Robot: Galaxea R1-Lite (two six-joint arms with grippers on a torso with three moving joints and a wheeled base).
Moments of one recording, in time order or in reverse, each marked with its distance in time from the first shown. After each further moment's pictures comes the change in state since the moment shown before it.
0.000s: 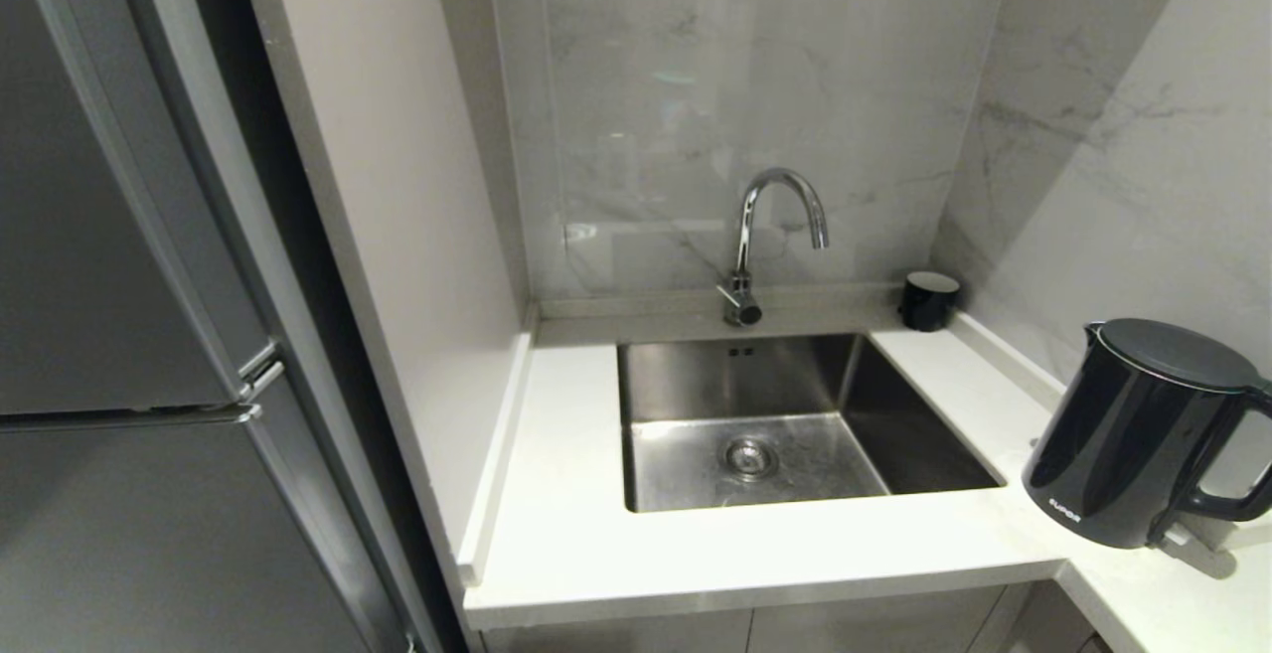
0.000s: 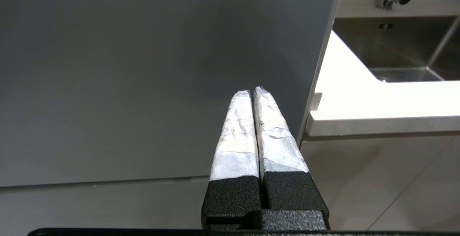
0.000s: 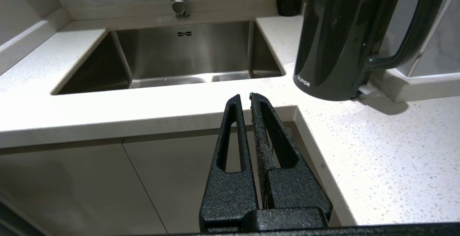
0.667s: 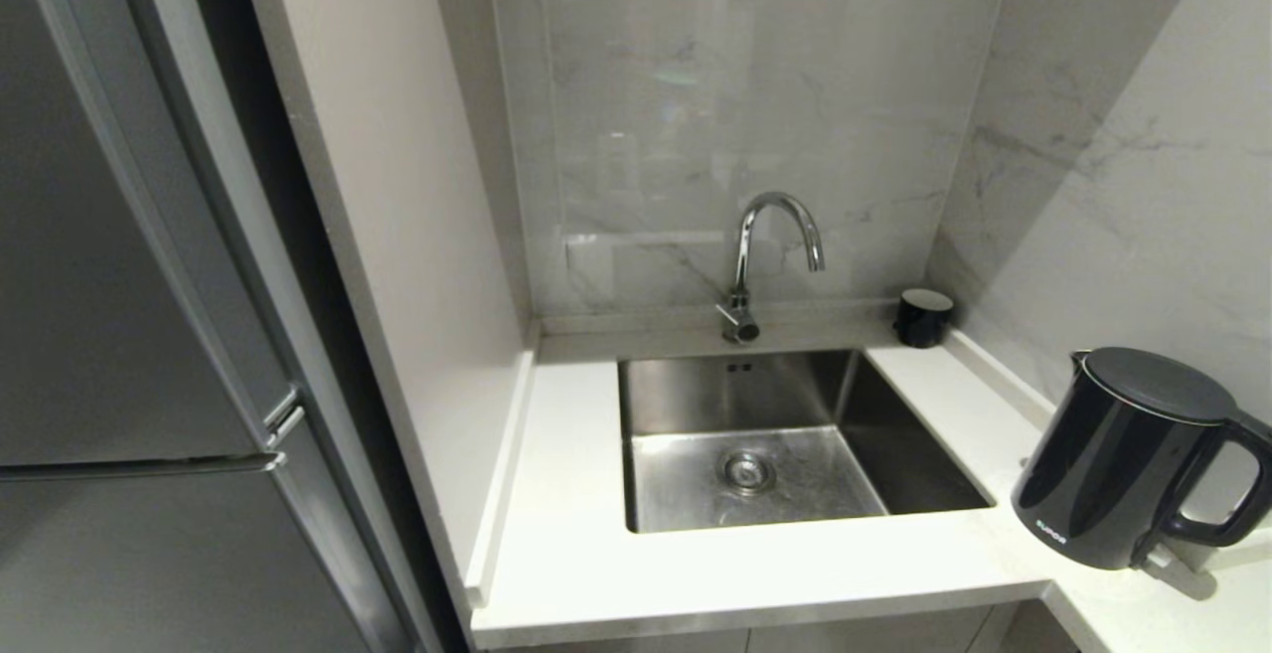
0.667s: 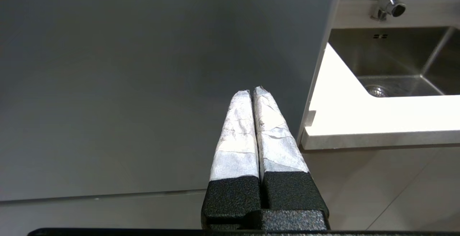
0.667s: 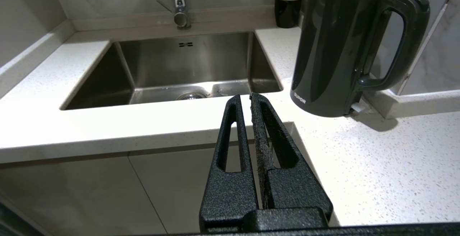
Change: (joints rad) left arm 0.000 0.000 0.000 0.000 0.000 0.001; right arm 0.000 0.000 0.000 0.001 0.000 0.000
